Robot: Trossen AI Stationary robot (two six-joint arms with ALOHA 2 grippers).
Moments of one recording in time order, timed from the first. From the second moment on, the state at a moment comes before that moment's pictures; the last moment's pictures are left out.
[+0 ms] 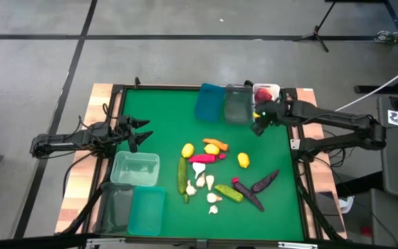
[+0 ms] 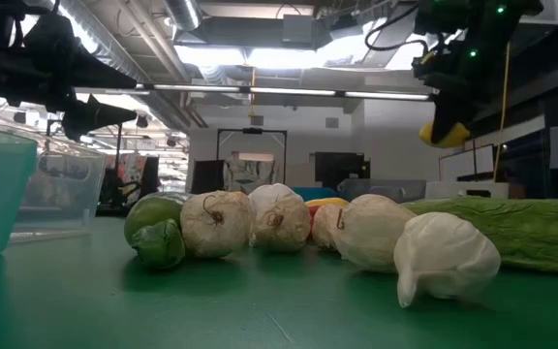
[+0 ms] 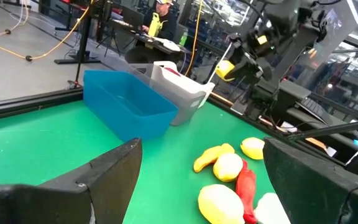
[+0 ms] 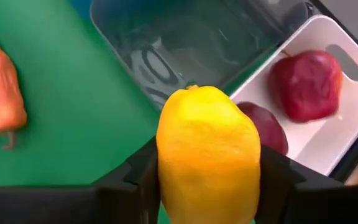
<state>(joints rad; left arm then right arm) 0.09 0.03 0.06 -0.09 -0.31 -0.42 -0.33 1.10 0.92 -0.92 0.33 0.31</state>
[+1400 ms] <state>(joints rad) 0.09 0.03 0.06 -0.09 -0.33 -0.45 -0.60 1.45 1.02 -0.53 0.08 -0.03</state>
